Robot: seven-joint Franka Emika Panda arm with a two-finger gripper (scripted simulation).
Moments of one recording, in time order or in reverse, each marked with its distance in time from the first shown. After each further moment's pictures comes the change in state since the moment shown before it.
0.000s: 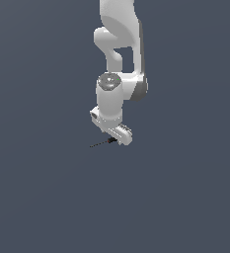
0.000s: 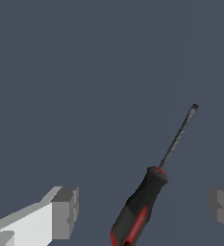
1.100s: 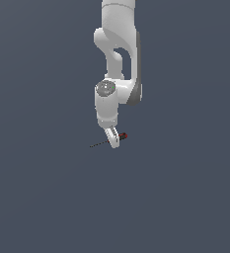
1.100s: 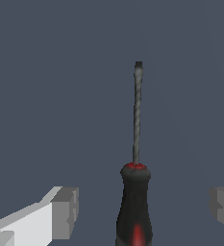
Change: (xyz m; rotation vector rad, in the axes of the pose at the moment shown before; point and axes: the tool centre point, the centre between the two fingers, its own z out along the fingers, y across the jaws) arm -0.019 0.038 0.045 -0.021 -0.006 0.489
